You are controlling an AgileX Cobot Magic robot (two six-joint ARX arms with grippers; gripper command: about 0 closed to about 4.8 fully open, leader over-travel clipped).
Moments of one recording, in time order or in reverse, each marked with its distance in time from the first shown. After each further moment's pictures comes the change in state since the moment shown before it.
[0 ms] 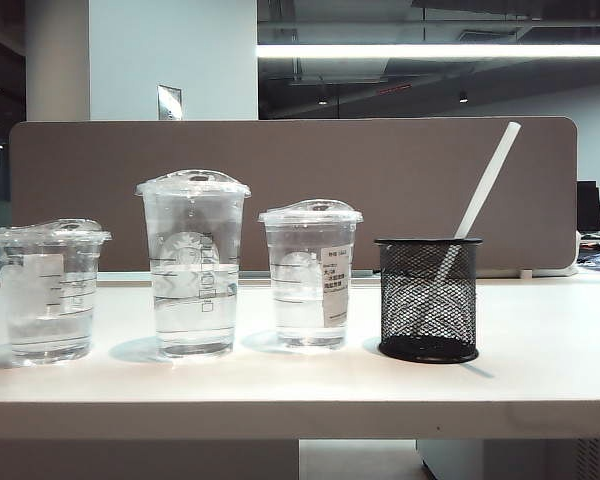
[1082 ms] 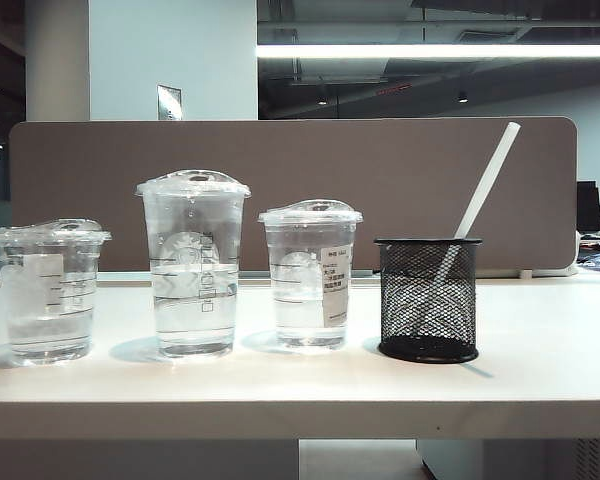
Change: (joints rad) left arm -0.001 -0.001 0.065 -0.002 -0.319 0.021; right arm -0.001 0.008 0.583 -0.539 -0.227 -0.140
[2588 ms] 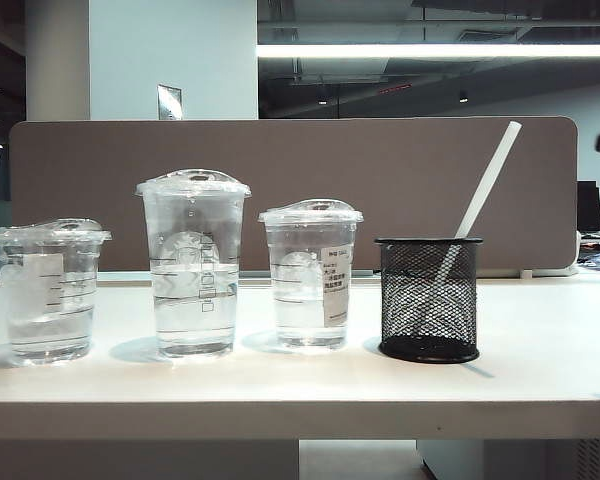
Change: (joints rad) left arm 0.000 0.000 -0.128 -0.001 0.041 0.044; right arm 0.249 0.191 -0.583 0.901 0.115 0.343
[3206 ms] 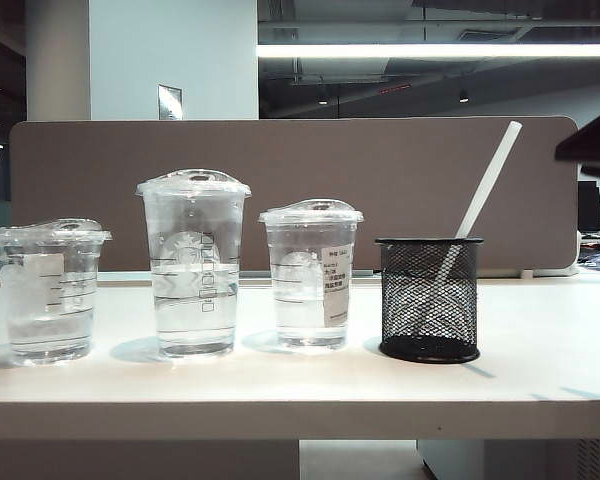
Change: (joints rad) left arm 0.000 0.000 0.000 0.000 0.000 0.000; right arm 0.168 0.260 0.000 0.230 0.198 -0.073
